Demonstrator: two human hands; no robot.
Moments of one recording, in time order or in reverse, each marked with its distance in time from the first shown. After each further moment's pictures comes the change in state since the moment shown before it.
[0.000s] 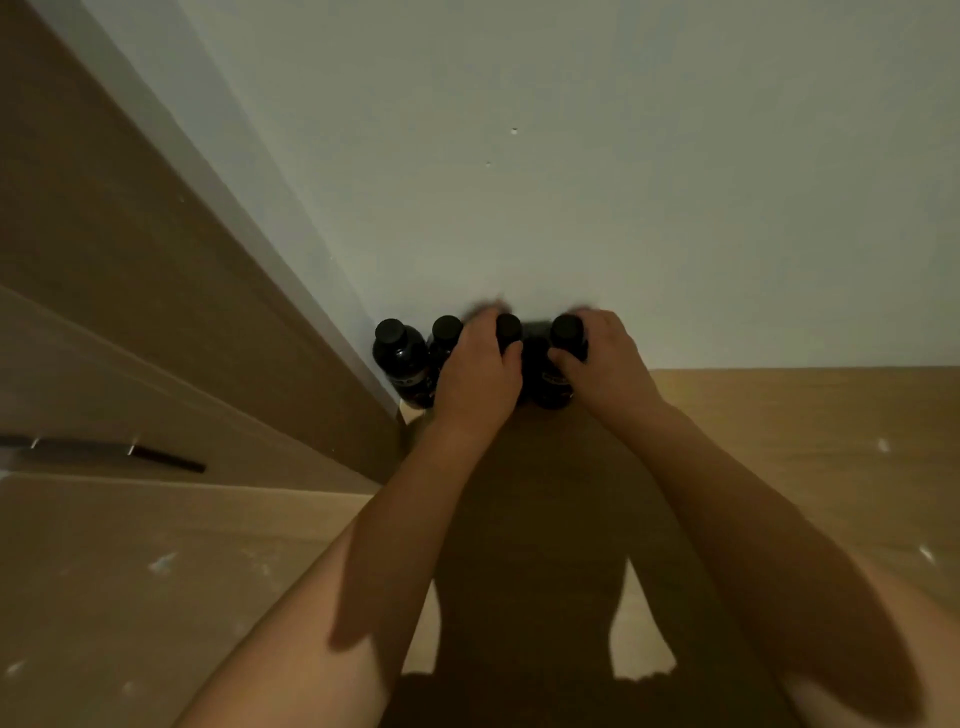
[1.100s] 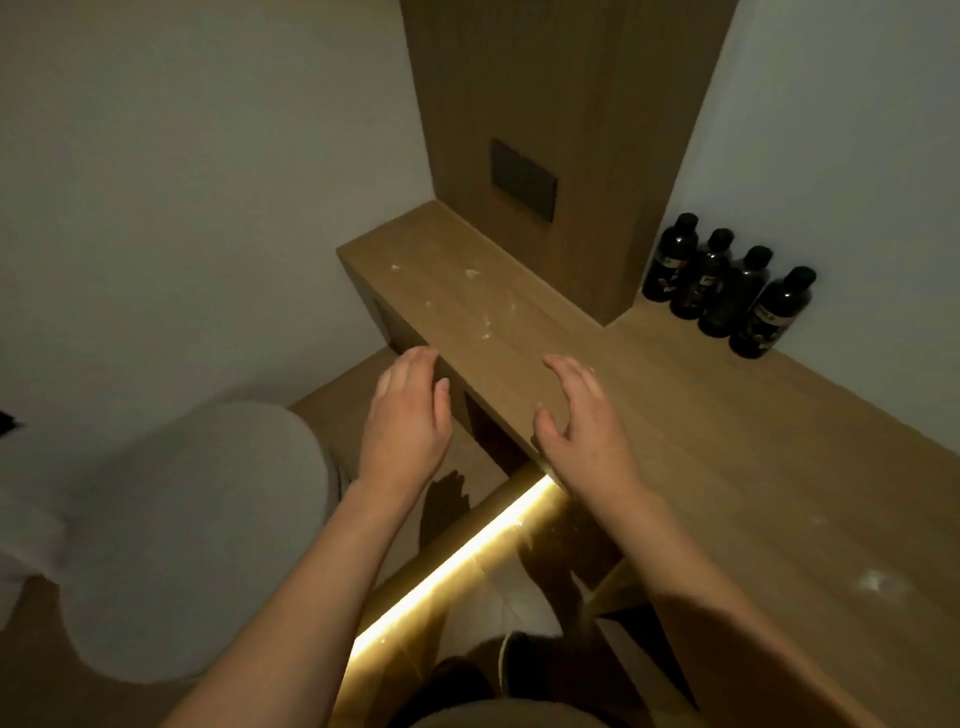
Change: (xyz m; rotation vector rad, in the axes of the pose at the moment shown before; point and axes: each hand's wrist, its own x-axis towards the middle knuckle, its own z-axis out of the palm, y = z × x) left_hand -0.513 0.019 -0.074 0.390 0.745 -0.442; right_hand -0.384 -0.040 0.013 -0.002 -0.476 -0.724
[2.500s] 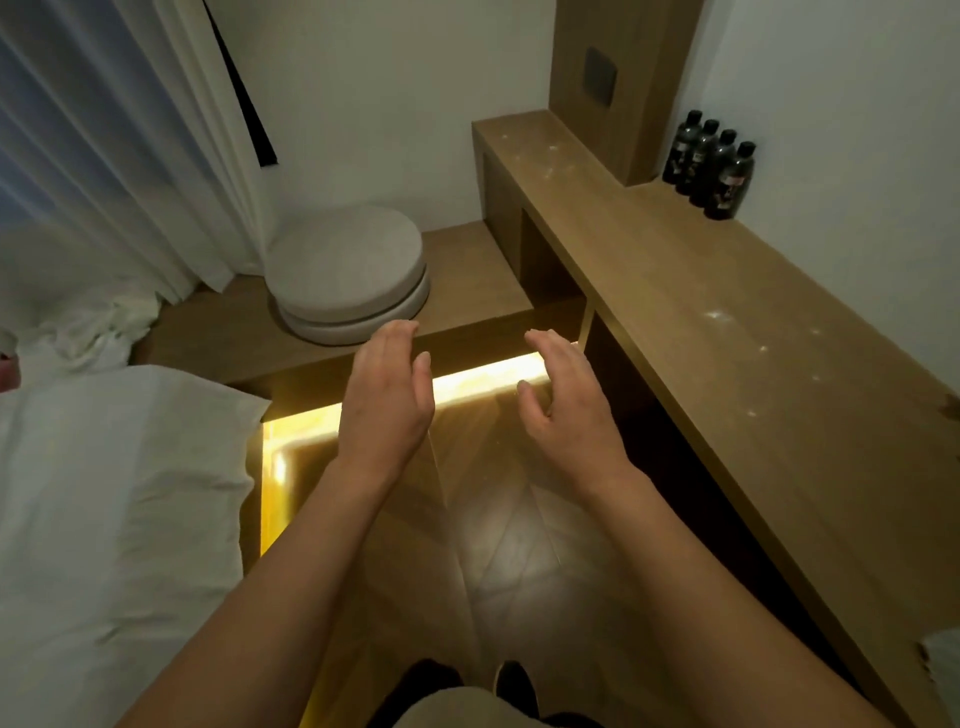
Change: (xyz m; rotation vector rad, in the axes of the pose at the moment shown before) left_hand -0.647 0.280 -0.097 0.127 0.332 -0.275; right_hand -0.606 0.051 -0.192 0.064 -0.198 -0.409
